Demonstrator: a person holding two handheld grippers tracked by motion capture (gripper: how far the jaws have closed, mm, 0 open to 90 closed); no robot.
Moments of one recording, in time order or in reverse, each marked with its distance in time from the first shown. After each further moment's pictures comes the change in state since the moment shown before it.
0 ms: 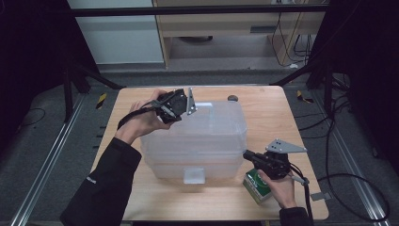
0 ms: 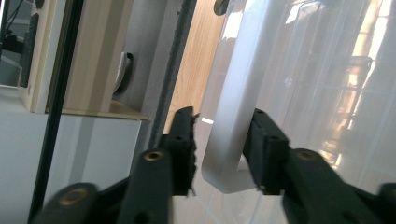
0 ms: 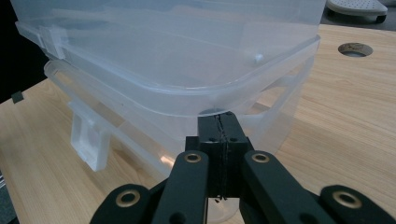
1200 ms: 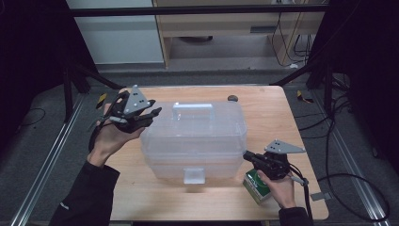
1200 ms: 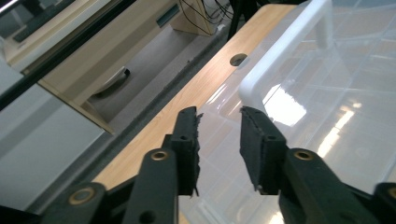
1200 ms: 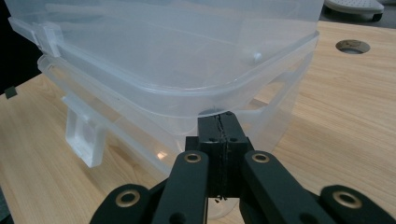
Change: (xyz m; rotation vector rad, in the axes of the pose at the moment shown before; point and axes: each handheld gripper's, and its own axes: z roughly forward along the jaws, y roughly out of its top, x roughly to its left) left arm -0.004 -0.096 -0.059 -0.303 0.035 -0.521; right arm 0.001 -0.002 0.001 0.014 -0.015 -0.011
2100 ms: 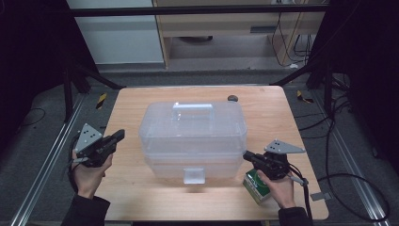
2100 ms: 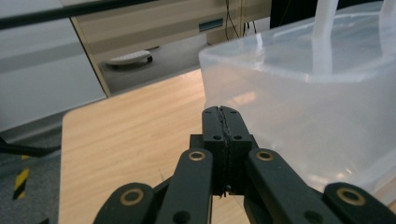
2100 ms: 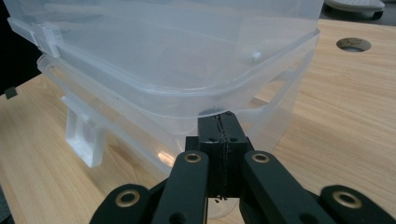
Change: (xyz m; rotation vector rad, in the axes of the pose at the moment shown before) left arm -0.005 -0.138 -0.030 -0.084 0.095 -0.387; right arm 0.000 0.000 0.001 0.004 0.002 0.007
